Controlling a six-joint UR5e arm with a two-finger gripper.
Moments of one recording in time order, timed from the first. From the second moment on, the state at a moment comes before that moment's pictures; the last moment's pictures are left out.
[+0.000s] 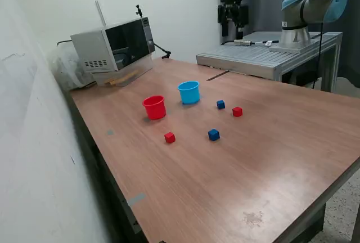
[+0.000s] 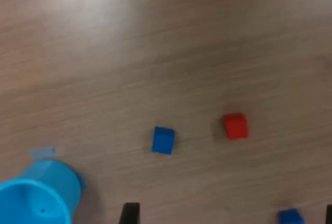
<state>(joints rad) 0.02 -1.37 1.76 -2.05 -1.62 3.42</state>
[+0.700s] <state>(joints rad) -0.12 -1.09 1.83 -2.35 -1.62 3.46</state>
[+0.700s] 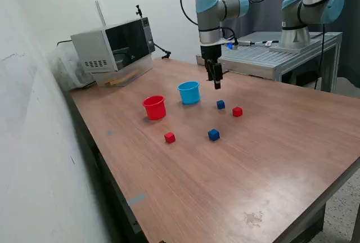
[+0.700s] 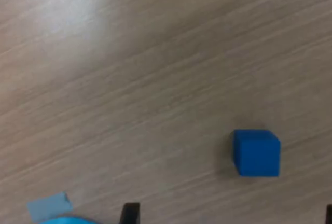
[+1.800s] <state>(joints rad) -0.07 -0.97 1.80 -2.37 -1.61 3.42</state>
